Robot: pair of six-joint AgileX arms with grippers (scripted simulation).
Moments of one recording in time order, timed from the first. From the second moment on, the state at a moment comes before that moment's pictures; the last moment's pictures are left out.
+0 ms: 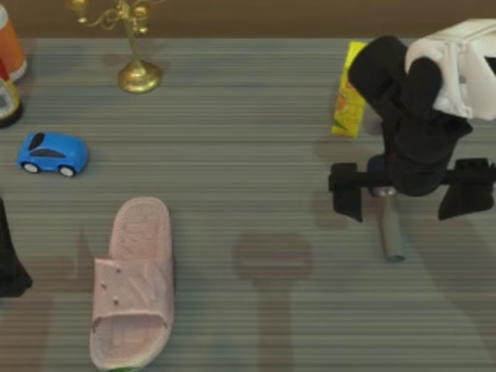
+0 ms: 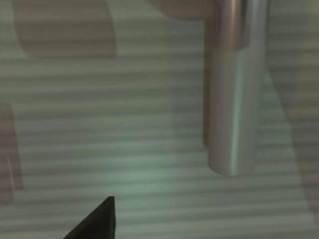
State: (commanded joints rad) left arm 0.00 0.00 0.00 0.00 0.00 0.00; right arm 0.49 1.92 1.38 -0.99 0.12 0.52
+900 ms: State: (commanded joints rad) left arm 0.00 0.00 0.00 0.00 0.00 0.00; right arm 0.46 2.11 1.22 -0.64 0.12 0.49
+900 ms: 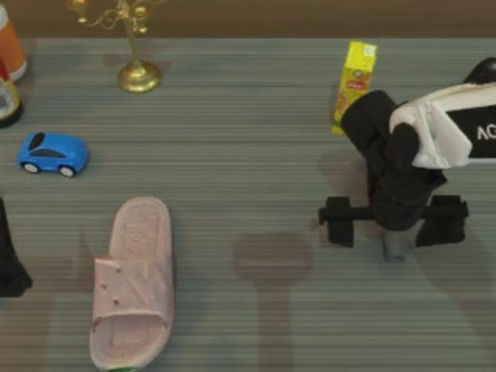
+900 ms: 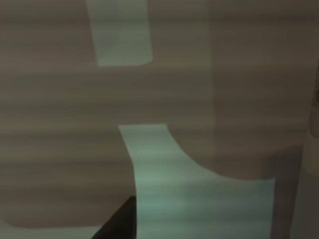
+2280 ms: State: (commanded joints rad) left arm 0.00 0.00 0.00 0.00 0.00 0.00; right arm 0.46 2.11 1.22 -0.64 0.12 0.49
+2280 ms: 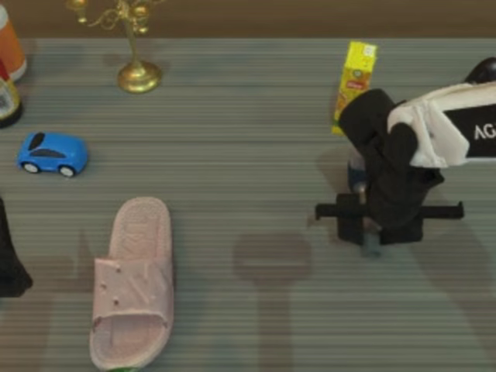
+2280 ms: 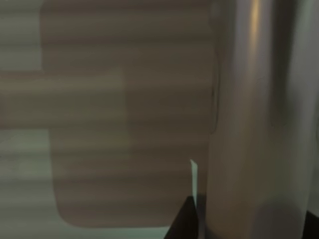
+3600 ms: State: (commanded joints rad) left arm 0.00 0.00 0.00 0.00 0.00 0.00; right arm 0.48 1.76 0.87 0.73 -0.25 0.08
